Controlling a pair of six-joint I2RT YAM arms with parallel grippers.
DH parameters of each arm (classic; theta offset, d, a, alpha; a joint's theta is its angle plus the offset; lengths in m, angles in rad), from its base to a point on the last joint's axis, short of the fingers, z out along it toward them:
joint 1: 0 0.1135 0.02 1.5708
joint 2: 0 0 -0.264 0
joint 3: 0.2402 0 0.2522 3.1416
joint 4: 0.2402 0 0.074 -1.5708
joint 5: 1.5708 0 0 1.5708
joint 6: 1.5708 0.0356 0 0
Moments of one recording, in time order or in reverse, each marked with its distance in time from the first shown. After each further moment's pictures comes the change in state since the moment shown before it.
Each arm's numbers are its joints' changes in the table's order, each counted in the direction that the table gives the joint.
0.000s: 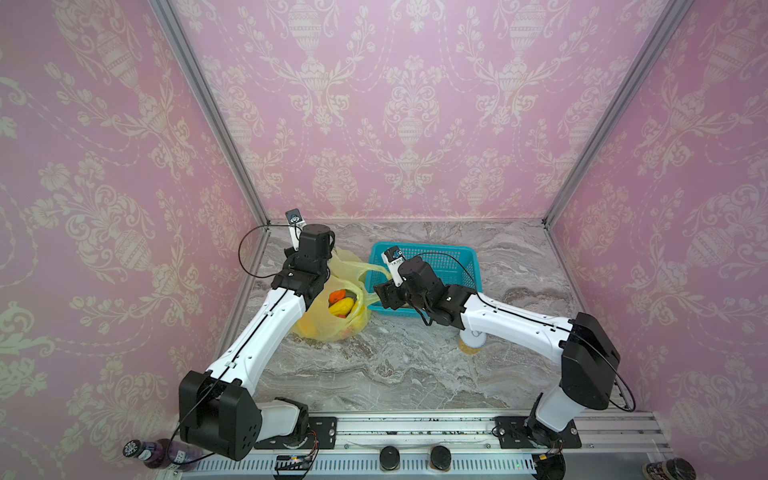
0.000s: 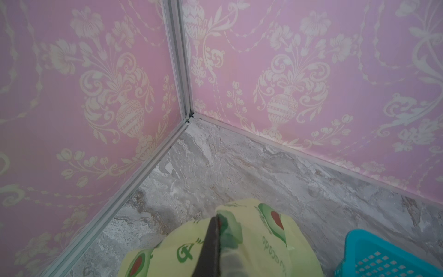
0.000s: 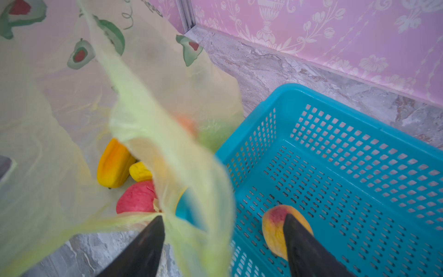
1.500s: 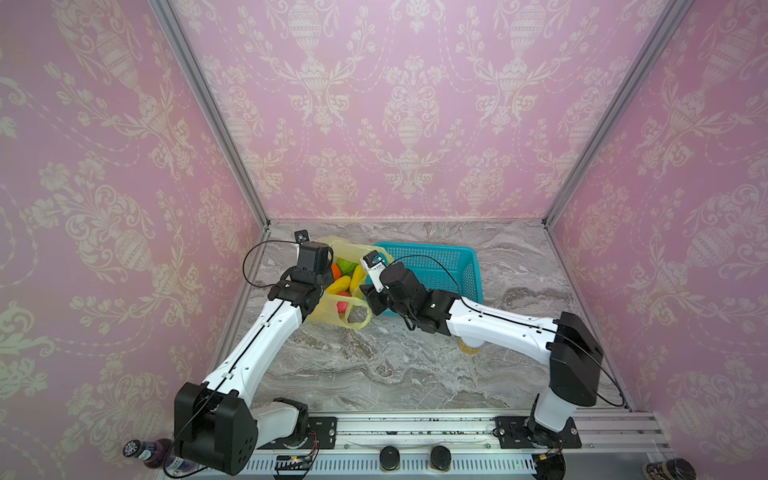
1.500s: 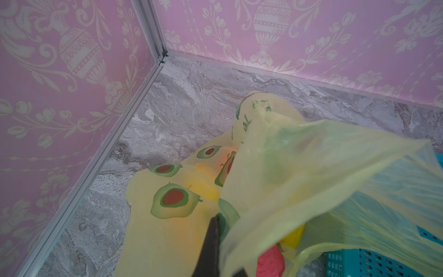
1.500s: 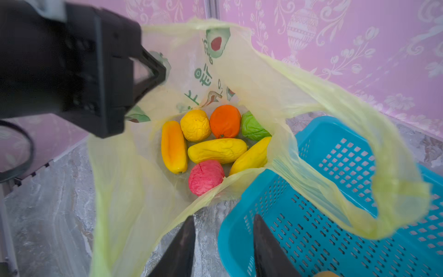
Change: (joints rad) left arm 0.023 0.118 -0.217 0.135 0.256 -0.004; right arm 0.105 -0.106 0.103 -0.039 0.060 -0.043
